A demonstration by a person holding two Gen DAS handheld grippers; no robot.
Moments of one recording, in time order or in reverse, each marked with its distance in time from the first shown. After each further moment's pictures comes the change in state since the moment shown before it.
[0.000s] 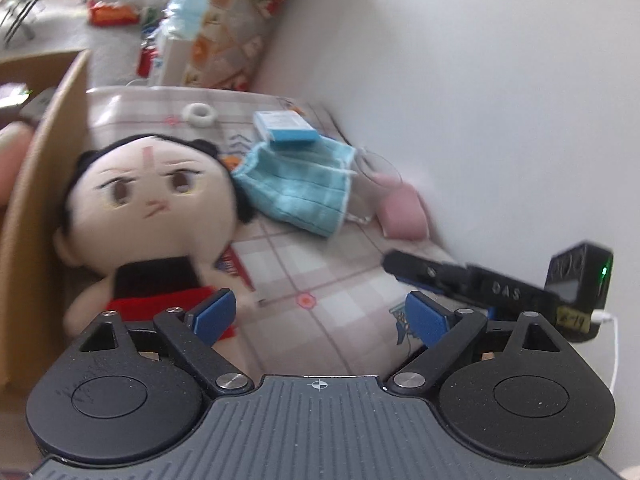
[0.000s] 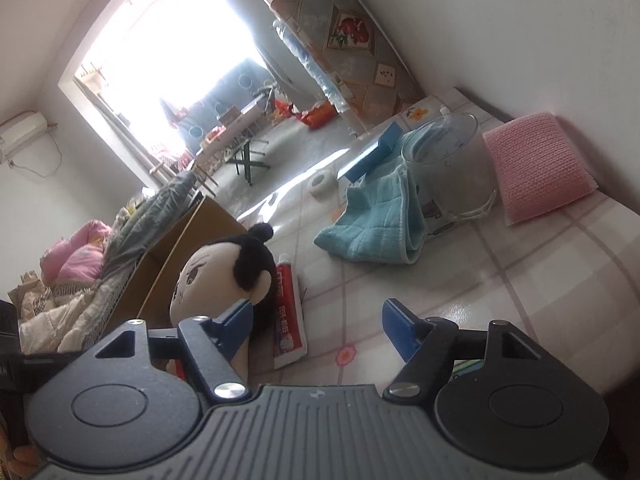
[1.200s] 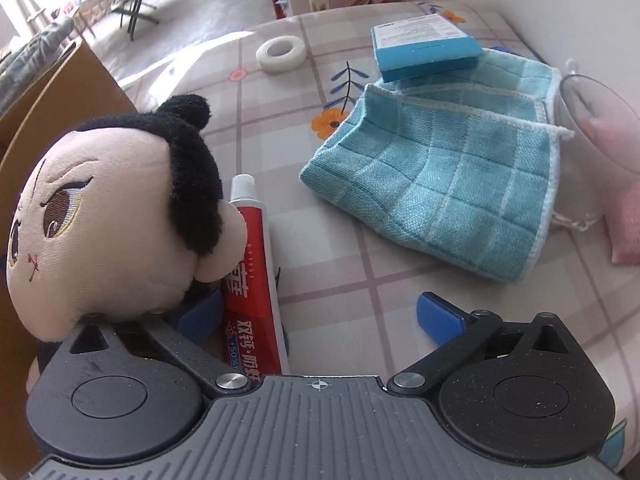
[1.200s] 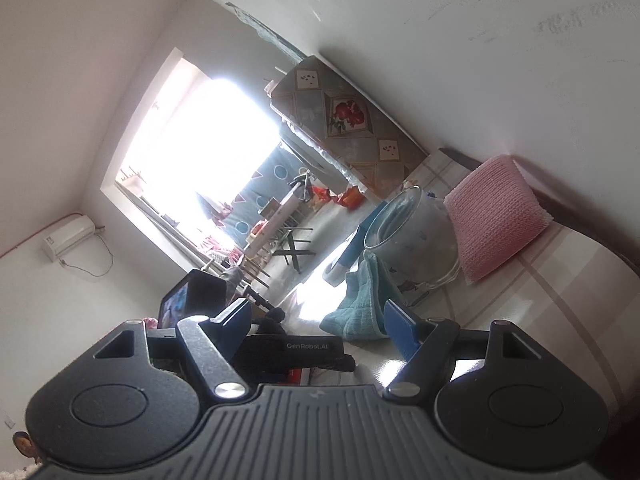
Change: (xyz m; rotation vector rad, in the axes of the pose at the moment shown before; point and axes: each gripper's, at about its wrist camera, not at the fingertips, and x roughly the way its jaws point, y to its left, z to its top) left arm 0.196 -0.024 0.048 0.050 0.241 0.699; right arm -0.041 -0.078 0.001 0.151 -0.257 0.191
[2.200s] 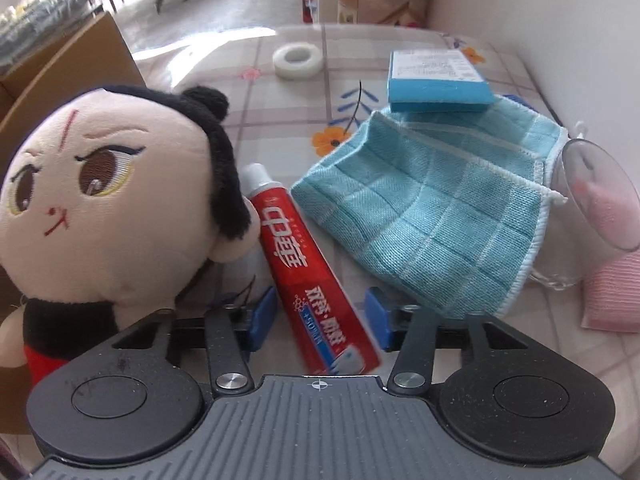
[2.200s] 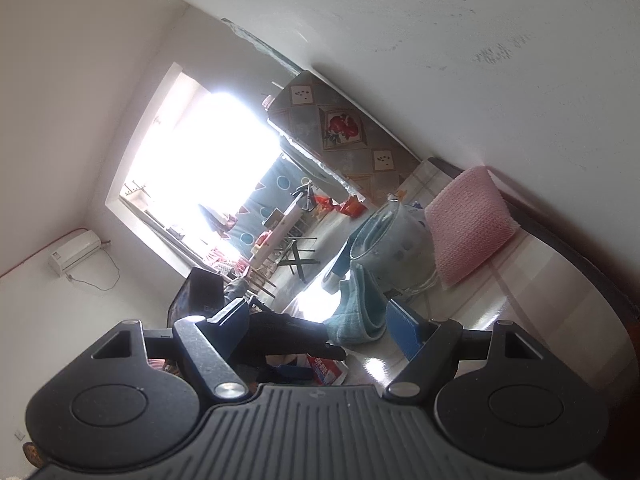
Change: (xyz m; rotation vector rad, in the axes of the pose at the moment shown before) left arm 0.002 -0.006 0.010 -0.192 -0.001 -0.059; right arm -0.023 -0.011 0.002 0.025 -0.023 0.016
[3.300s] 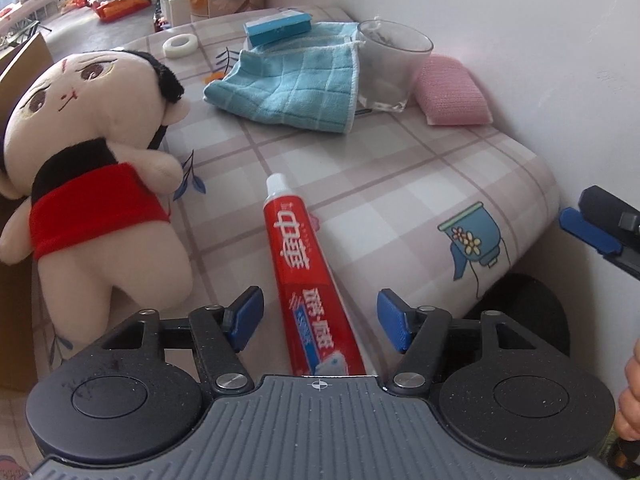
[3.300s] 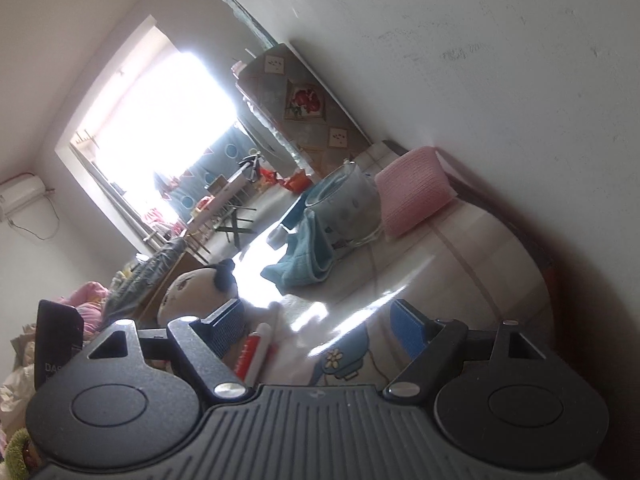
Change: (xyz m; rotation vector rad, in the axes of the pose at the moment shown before) left arm -0.072 0.050 -0.123 0.360 -0.047 -0.333; right arm -0.033 0.015 -0.028 -0.140 0.068 -0.226
